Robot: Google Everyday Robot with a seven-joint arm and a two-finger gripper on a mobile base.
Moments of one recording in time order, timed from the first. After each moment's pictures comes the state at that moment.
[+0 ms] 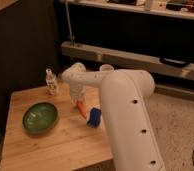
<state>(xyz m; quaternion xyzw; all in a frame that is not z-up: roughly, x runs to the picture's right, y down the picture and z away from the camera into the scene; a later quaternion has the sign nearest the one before) -0.106 0.083 0.921 -0.21 -0.26 -0.73 0.59</state>
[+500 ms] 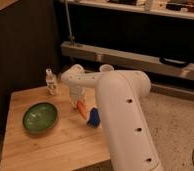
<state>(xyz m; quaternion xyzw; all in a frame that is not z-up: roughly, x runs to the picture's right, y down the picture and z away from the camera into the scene) -0.104 0.088 0.924 -0.22 -0.25 -0.74 0.58</state>
